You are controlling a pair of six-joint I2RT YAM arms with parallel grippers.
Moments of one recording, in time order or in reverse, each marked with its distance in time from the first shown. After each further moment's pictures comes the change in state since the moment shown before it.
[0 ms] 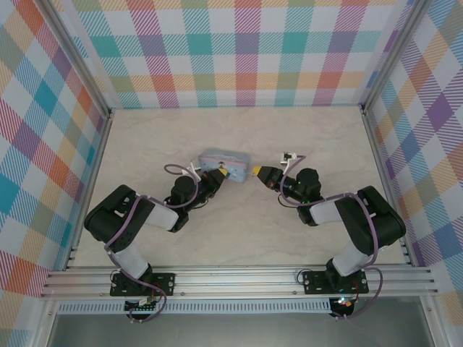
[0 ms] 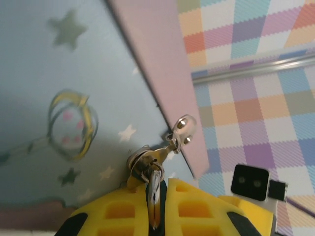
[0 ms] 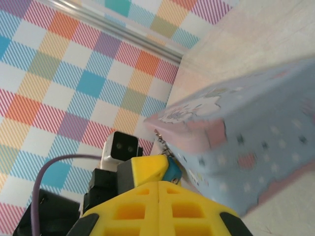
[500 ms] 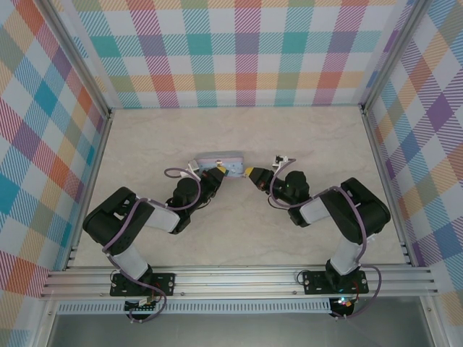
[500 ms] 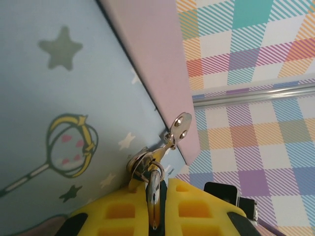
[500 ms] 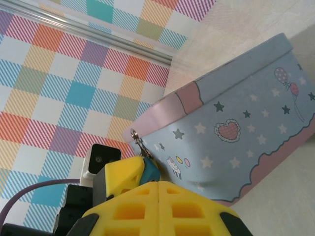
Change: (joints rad) left arm -0.040 -0.011 0.000 -0.002 -0.124 -0.068; right arm 0.089 0.137 0.053 0.065 0.126 0.076
